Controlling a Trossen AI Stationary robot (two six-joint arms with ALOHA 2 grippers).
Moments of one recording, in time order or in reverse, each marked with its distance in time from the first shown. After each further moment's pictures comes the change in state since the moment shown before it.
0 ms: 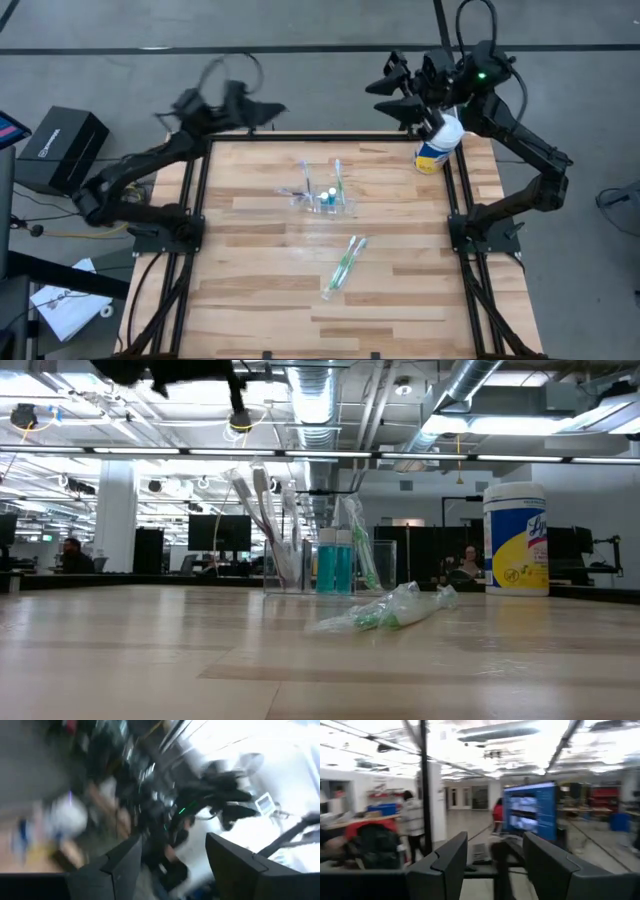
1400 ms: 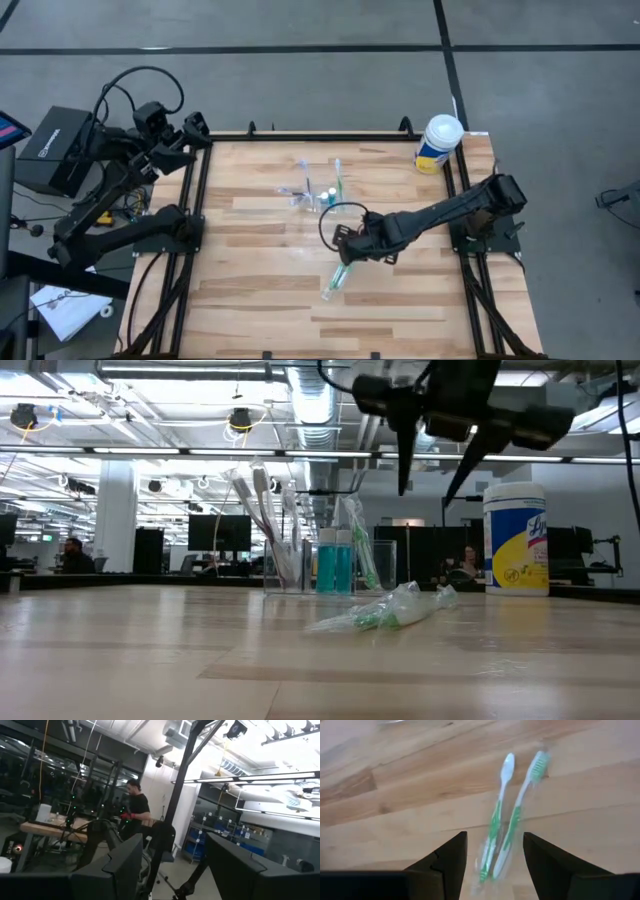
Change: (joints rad) left arm 0.075 -0.520 0.000 -0.085 0.377 0.210; right arm 0.799 0.394 -0.312 -0.996 1.062 1.820
